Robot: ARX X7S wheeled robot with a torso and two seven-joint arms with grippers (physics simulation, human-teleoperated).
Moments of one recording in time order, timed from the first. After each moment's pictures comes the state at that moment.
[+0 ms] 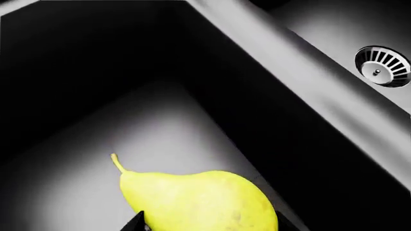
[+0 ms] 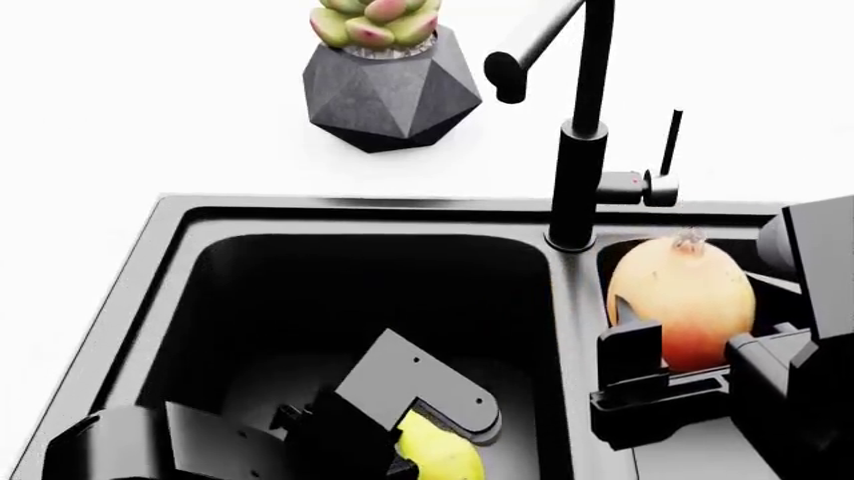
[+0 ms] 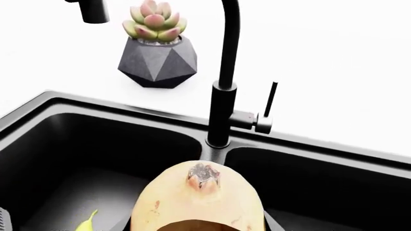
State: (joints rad) left arm -1.02 -0.17 1.01 -0.15 -1.29 -0.96 -0.58; right arm 0.84 1.11 -0.41 -0.46 1.62 0.84 0.59
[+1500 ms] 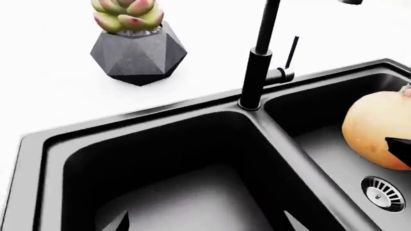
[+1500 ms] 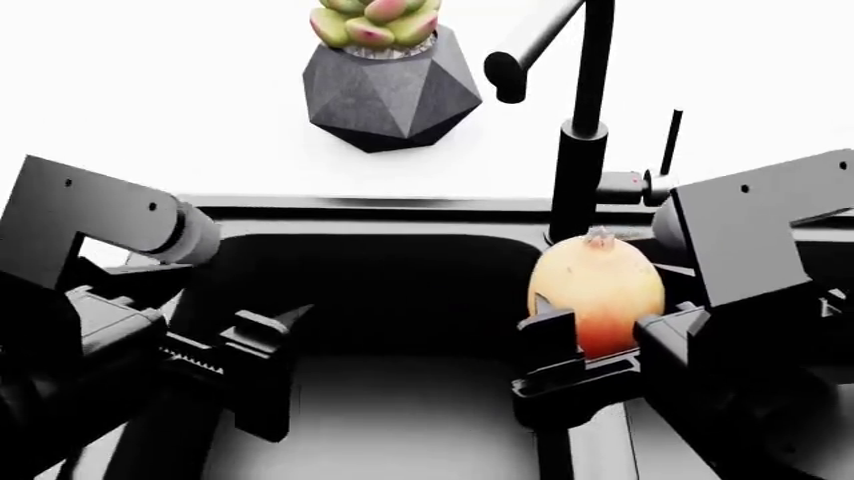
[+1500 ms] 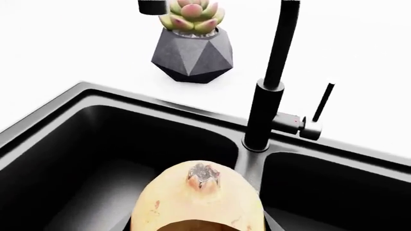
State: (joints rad) left arm -1.07 -0.60 0.61 0.38 -1.81 -0.95 -0.98; right arm 0.97 0.94 -0.52 -0.38 1.59 0.93 0.58
